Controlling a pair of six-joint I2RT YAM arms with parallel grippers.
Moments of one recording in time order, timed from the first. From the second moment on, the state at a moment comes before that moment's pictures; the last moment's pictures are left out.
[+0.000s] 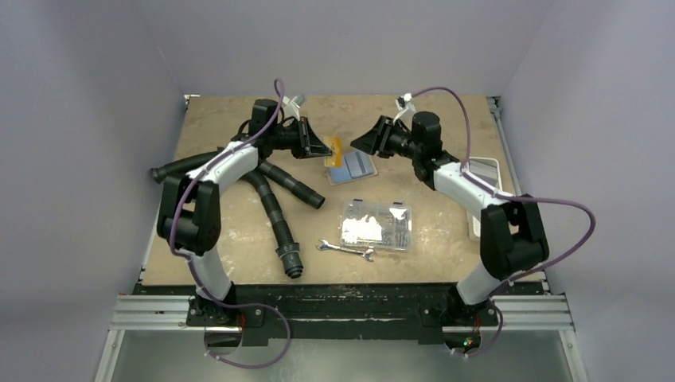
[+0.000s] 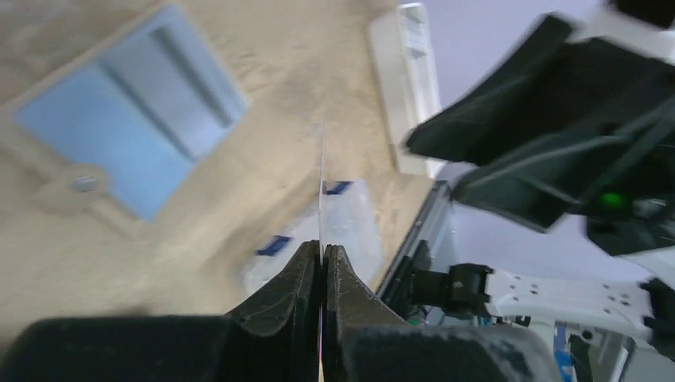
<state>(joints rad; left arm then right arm) -0.30 1.76 1.30 -0.03 0.84 -0.68 0.34 1.56 1.01 0.33 -0.56 0.75</state>
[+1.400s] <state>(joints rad) -0.31 2.26 1.50 -0.01 0.85 -0.80 0.27 2.12 1.40 0.00 -0.52 0.38</state>
